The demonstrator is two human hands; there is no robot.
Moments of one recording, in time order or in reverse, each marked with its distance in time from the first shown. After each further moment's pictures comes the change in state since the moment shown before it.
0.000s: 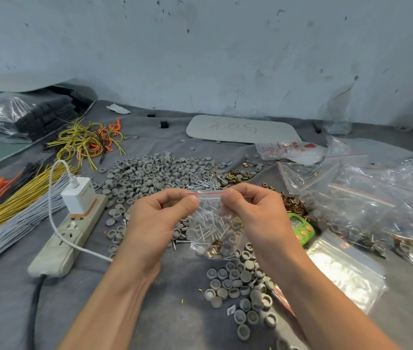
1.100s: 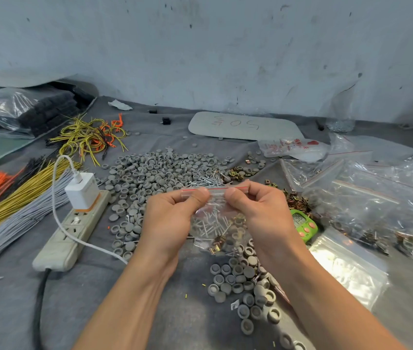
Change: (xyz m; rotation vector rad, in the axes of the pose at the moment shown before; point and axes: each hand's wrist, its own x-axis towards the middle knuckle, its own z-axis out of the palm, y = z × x) left_hand -0.001 -0.002 0.017 -0.017 0.031 -0.046; right_hand 0.004 0.009 0.003 0.060 0.034 0.052
